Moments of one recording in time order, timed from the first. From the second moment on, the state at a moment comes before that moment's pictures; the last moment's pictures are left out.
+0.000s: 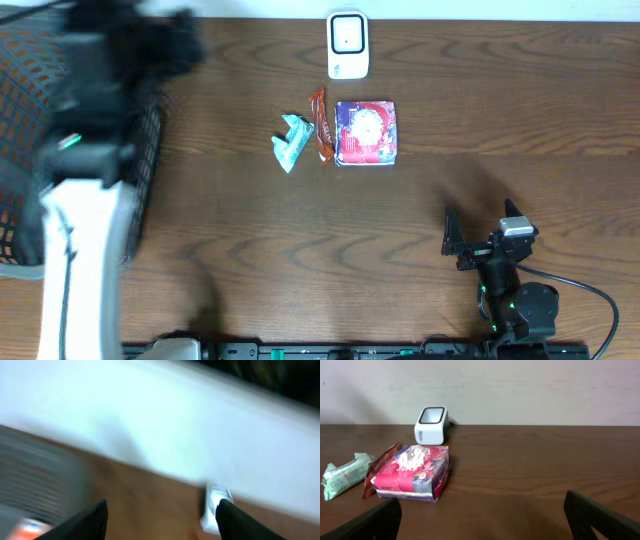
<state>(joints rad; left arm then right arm) 0.02 1.37 1.58 -0.55 0.05 -0.34 0.06 0.01 0.01 -0.07 -0.08 0.04</state>
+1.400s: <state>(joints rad) 0.53 1.97 1.58 -0.65 0.15 0.05 0.06 0.01 0.01 -0.07 -0.08 0.04</state>
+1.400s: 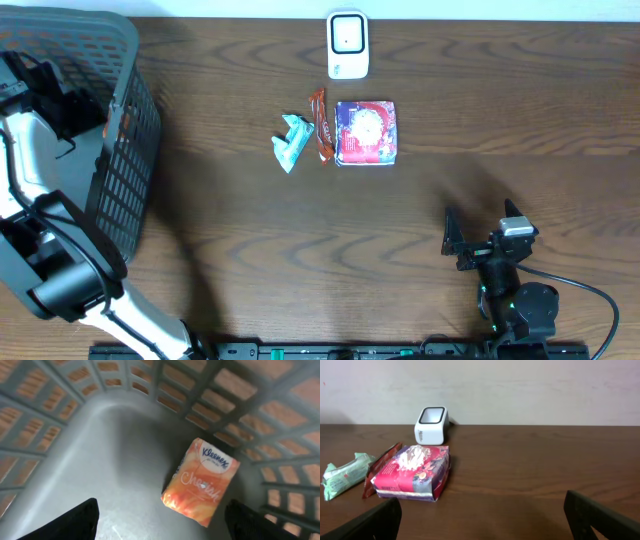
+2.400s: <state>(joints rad) 0.43 2.10 1.58 -0.55 0.17 0.12 0.06 0.01 0.01 -0.07 -0.08 0.04</state>
